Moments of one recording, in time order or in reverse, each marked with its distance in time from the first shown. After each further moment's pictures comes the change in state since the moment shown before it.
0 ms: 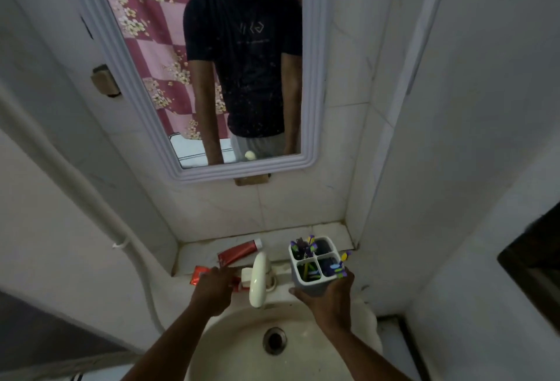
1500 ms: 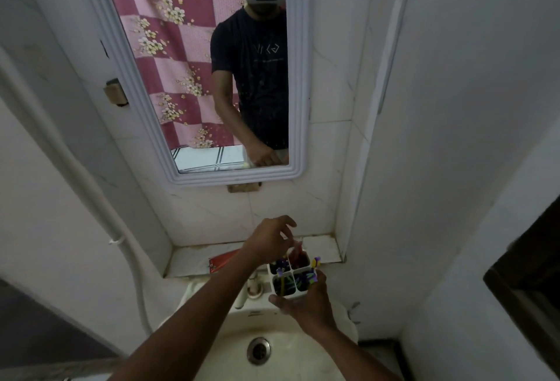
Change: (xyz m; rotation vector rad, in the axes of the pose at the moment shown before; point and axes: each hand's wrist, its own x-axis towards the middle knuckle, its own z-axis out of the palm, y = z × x) left_hand 0.043 0.176 -0.136 -0.548 0.124 0.242; right_hand 0.008 -0.023 -0.035 0.127 -0.358 -0.103
